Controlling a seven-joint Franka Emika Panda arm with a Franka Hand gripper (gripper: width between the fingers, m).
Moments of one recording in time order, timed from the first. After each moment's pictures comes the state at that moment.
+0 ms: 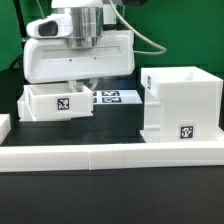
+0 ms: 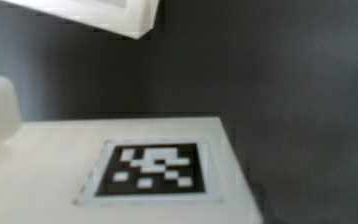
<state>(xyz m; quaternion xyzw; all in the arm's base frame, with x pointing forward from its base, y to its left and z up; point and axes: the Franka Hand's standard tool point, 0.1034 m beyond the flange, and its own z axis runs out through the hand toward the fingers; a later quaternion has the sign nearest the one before) 0.493 -0.063 0.045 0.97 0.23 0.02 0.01</state>
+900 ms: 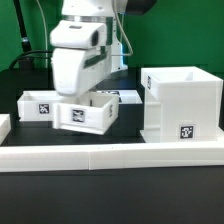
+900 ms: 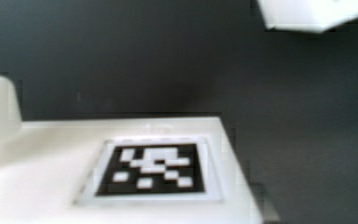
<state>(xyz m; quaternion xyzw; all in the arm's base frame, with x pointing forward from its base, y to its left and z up) 0.498 -0.047 0.034 0.80 0.60 -0.01 0.02</state>
